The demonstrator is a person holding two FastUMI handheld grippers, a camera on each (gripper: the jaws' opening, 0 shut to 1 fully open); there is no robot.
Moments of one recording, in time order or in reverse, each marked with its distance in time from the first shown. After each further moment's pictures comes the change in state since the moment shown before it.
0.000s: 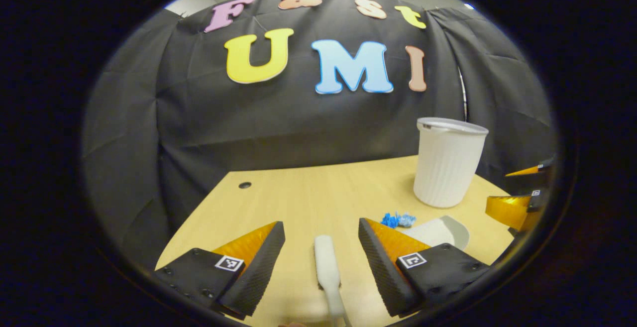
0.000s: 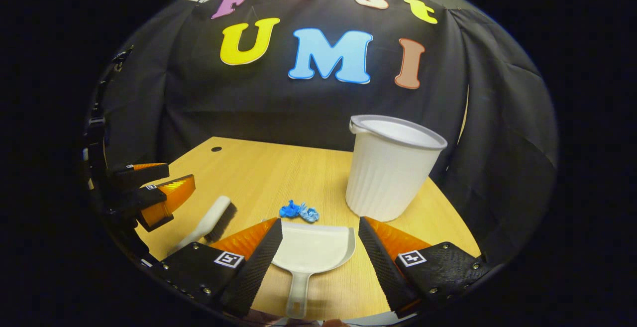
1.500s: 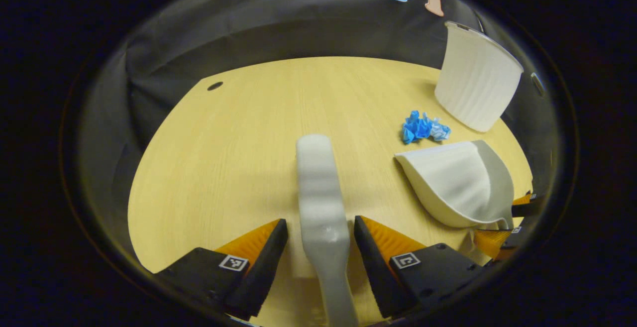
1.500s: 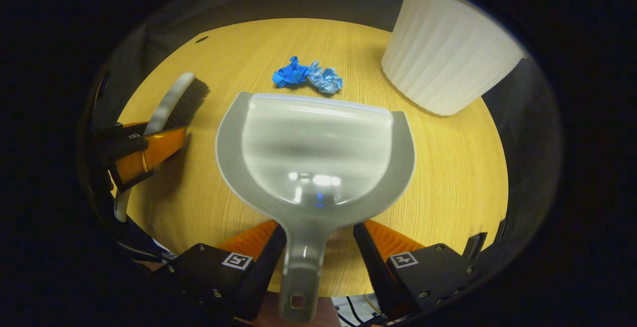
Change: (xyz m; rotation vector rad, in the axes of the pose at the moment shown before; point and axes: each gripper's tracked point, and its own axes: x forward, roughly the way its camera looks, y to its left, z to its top) left arm 0.079 -0.003 -0.142 -0.042 0.564 -0.033; right arm 0.067 0.018 -0.162 -0.049 0.710 0.061
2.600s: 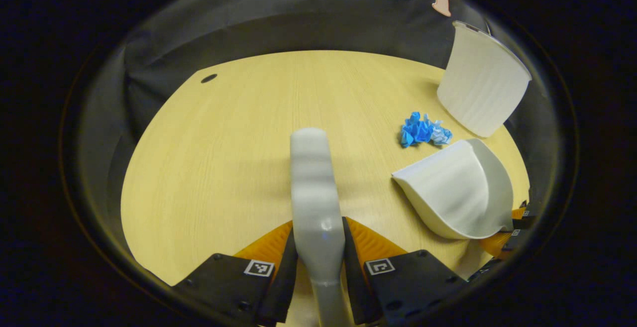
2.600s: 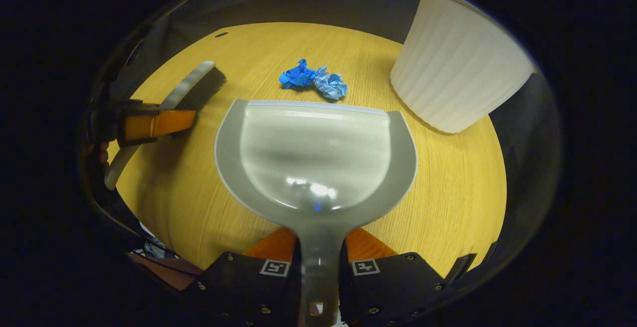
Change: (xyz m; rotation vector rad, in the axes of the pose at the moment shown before) left arm 0.010 -0.011 0.017 -0.022 0.047 -0.022; right arm 0.005 -0.024 0.004 -0.147 -0.093 0.039
